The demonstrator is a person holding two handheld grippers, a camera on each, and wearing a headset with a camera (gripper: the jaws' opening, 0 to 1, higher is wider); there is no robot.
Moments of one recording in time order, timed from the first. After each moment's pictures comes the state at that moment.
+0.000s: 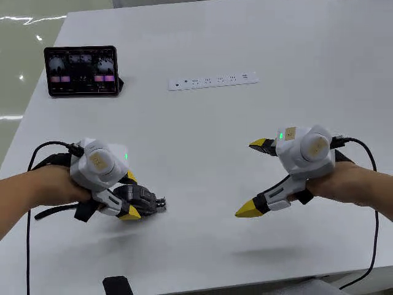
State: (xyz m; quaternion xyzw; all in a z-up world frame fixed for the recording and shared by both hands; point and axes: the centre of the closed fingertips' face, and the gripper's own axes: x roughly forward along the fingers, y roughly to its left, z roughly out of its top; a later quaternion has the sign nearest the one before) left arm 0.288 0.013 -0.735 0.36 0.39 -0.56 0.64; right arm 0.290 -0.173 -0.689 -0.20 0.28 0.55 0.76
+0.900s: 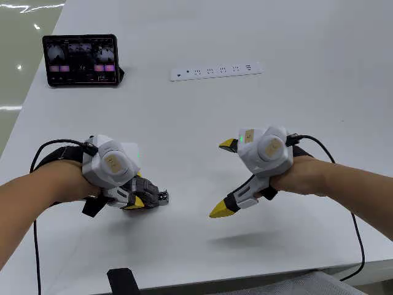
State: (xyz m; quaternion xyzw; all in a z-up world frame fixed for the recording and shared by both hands) left arm 0.291 0.016 -0.746 0.40 0.38 -0.54 0.64; right arm 0.293 -0.104 -0.728 -0.22 0.28 0.59 0.72
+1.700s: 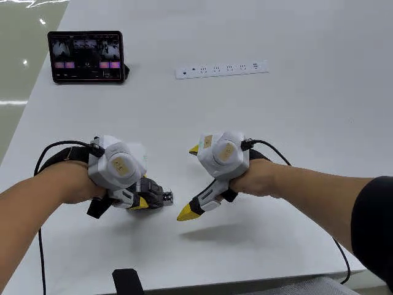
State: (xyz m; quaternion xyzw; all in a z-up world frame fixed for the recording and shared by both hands) left arm 0.293 0.016 -0.748 0.40 0.39 -0.53 0.64; right arm 0.301 -0.032 -0.753 -0.22 0.28 0.62 0.70
